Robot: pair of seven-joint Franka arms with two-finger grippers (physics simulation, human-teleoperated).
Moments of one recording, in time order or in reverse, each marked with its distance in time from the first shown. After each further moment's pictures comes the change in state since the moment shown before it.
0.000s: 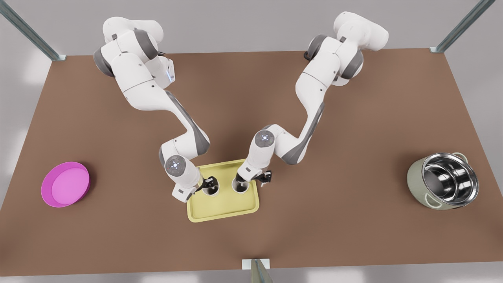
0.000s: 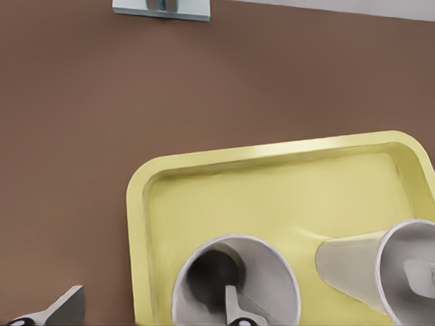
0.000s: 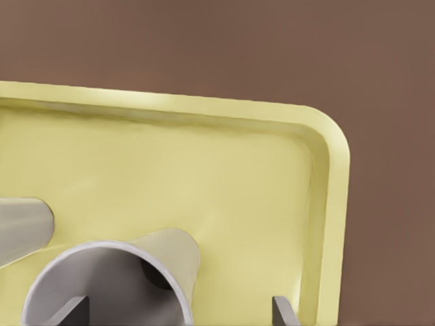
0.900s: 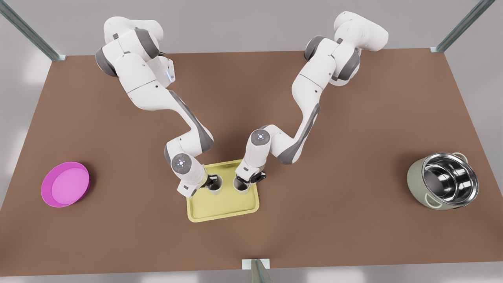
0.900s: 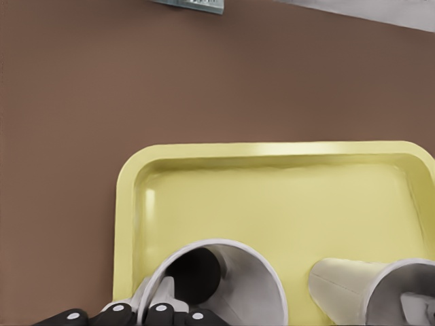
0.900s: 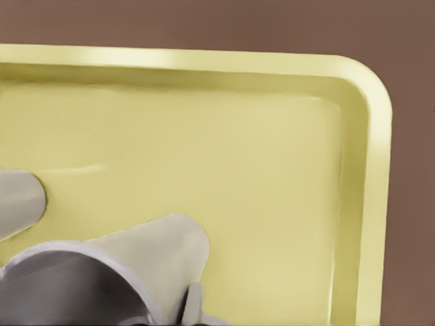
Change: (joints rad) left arm -0.026 0.020 0.019 -0.002 0.025 0.035 -0.132; right arm 0.016 -0.003 0.006 -0.047 0.009 0.020 0.048
